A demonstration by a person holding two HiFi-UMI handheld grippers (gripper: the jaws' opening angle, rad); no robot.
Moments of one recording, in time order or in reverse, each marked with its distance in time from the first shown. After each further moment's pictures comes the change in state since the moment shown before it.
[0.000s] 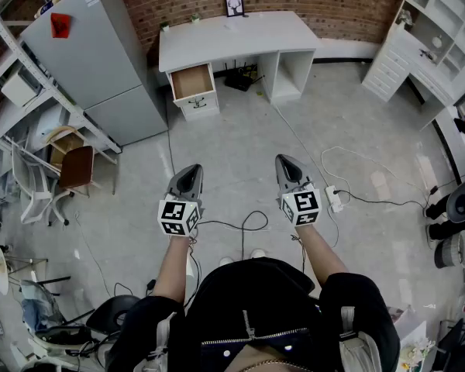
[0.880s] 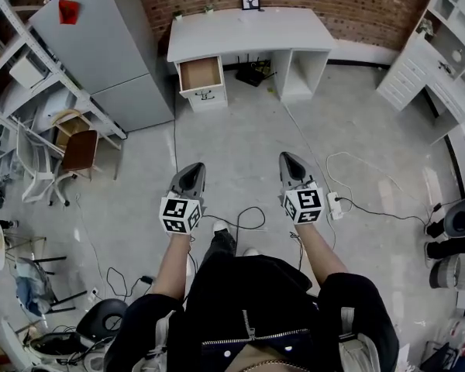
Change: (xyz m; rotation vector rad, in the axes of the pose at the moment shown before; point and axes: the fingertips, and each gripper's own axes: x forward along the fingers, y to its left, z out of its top) left arm 0.035 -0.021 -0.012 -0.021 0.033 0.071; right arm 0.022 -0.052 -0.016 0.052 0.016 0.048
